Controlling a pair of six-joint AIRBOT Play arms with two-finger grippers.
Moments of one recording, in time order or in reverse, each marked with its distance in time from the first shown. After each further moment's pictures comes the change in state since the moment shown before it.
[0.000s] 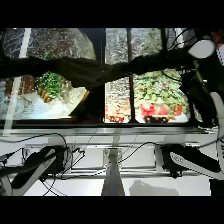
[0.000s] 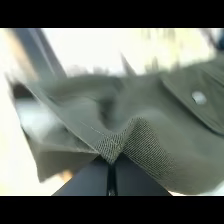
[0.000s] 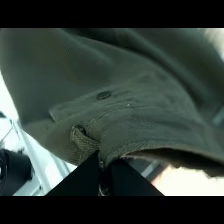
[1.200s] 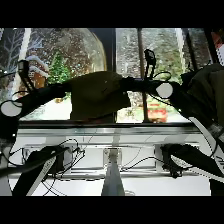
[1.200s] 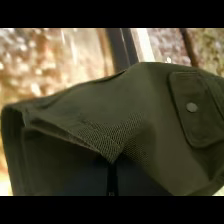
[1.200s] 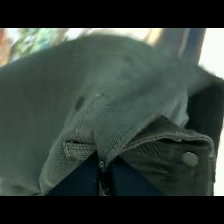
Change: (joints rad) left arm -0.232 0.180 -0.630 0.090 0.504 -0.238; right arm 0.261 0.013 -0.484 -0.378 -0.672 0.620
